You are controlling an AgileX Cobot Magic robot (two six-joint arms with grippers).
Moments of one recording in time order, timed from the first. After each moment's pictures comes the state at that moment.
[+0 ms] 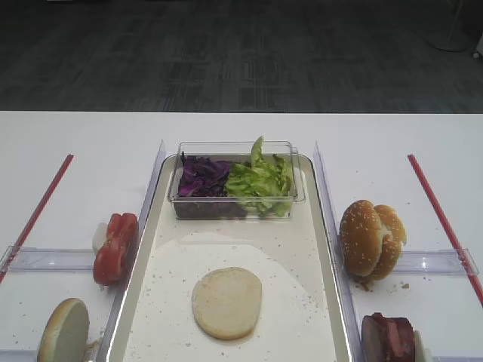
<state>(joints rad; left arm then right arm) -0.05 -0.02 -0.49 0.05 1.19 -0.08 -0.12 -0.02 -0.48 0.10 1.13 -0.05</state>
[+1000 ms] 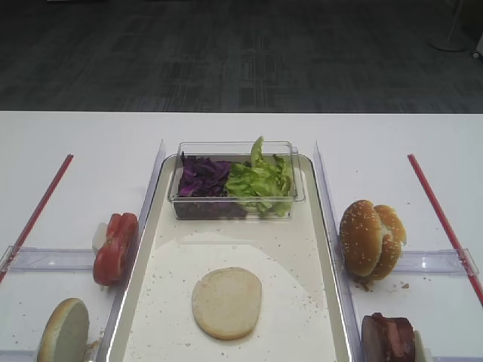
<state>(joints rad) -0.05 -0.02 -0.49 0.05 1.19 -0.08 -0.12 0.25 -0.48 0.10 1.14 -0.05</state>
